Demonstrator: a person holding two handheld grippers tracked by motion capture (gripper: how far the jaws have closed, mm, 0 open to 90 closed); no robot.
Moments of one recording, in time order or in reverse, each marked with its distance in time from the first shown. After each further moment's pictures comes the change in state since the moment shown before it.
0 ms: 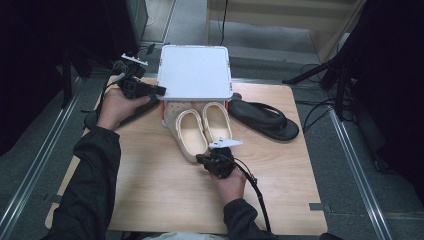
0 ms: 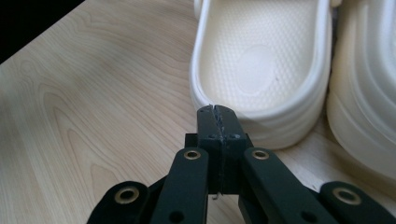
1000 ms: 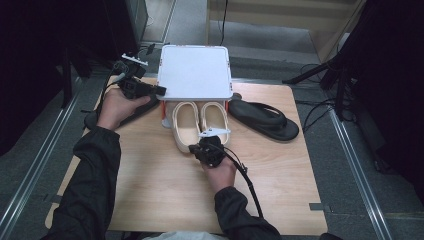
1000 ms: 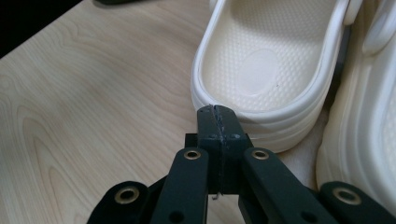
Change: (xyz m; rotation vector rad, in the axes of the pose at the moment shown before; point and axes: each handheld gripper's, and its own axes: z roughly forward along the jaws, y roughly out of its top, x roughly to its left) left arm 0.000 0.000 0.000 0.001 -0.001 -0.001; right arm 0.007 0.033 0.026 0.015 -0.037 -0.032
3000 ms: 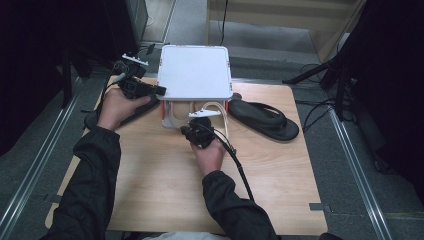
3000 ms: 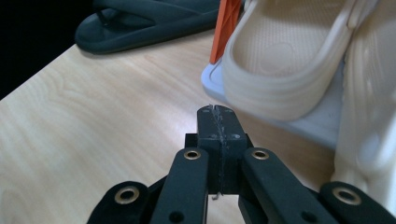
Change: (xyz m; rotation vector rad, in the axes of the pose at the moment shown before) left arm -0.001 0.000 0.000 -0.001 0.012 0.004; right arm -0.001 0.048 0.025 -0.058 -0.037 0.032
